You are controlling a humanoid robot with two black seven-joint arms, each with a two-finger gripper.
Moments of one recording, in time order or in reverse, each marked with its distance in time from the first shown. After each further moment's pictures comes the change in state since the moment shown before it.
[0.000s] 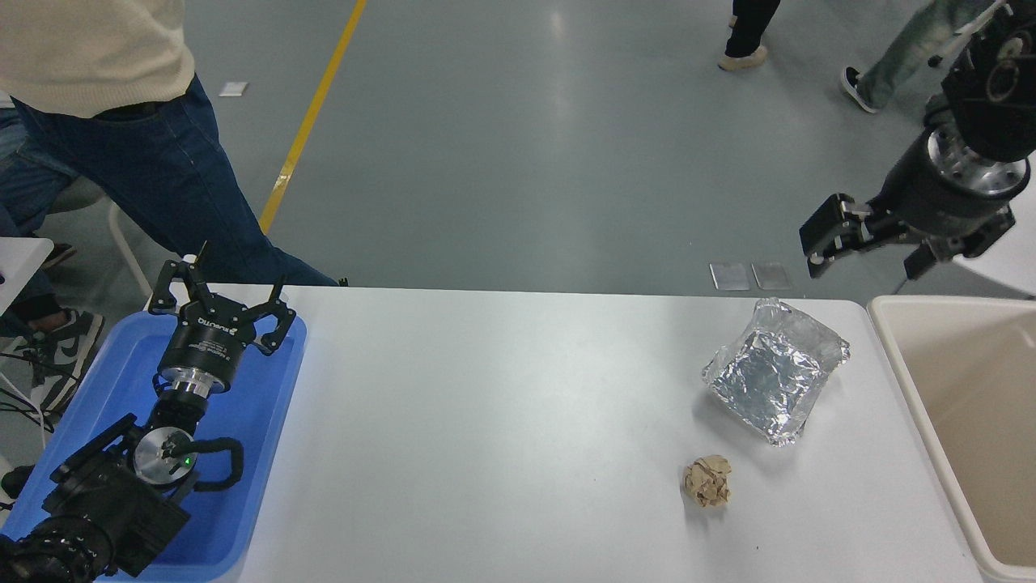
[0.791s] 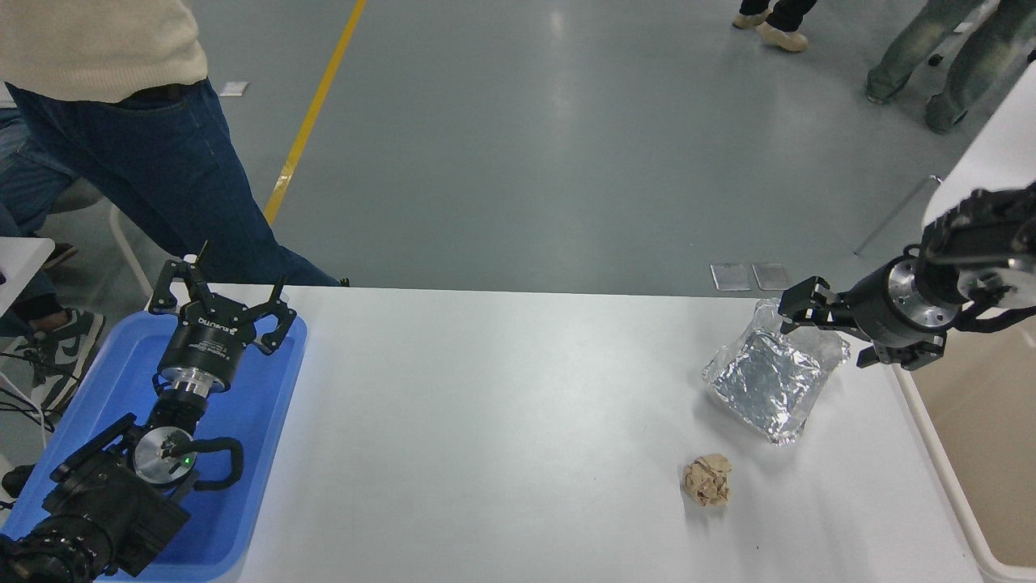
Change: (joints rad) left arm 0.000 0.000 0.000 0.000 0.000 0.000 0.000; right arm -0.430 -0.012 0.033 -0.085 0.269 -0.569 -0.004
